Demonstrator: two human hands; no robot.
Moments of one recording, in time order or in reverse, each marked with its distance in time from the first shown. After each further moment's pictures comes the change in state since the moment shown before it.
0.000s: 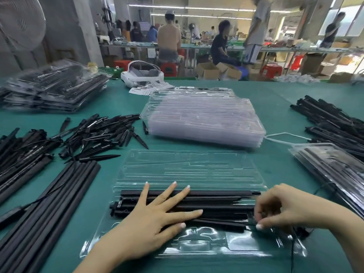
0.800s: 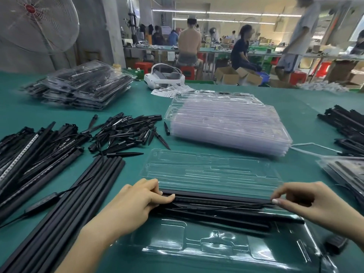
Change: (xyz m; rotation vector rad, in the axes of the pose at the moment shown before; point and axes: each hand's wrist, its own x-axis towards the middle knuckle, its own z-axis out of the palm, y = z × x) left_hand -0.038 -0.046 -0.027 -0.099 0.197 -0.313; right_hand 0.007 0.005 0.001 0.016 0.476 -0.267
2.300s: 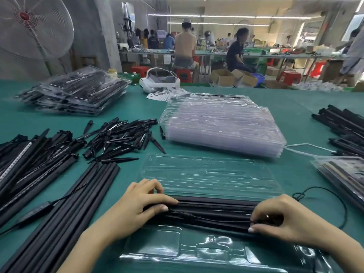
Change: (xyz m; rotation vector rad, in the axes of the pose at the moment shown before) left_hand 0.012 -0.010 0.009 -0.121 0.100 0.235; right_hand 0.009 -0.009 0.032 -0.070 -0.200 -0.143
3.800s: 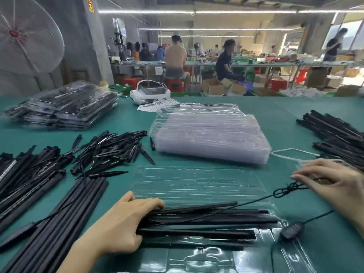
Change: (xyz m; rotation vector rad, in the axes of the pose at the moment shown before) left_hand 0.010 0.017 -0.013 0.232 -0.144 -0.044; right_hand -0.040 0.058 -0.072 -0.246 0.688 0.179
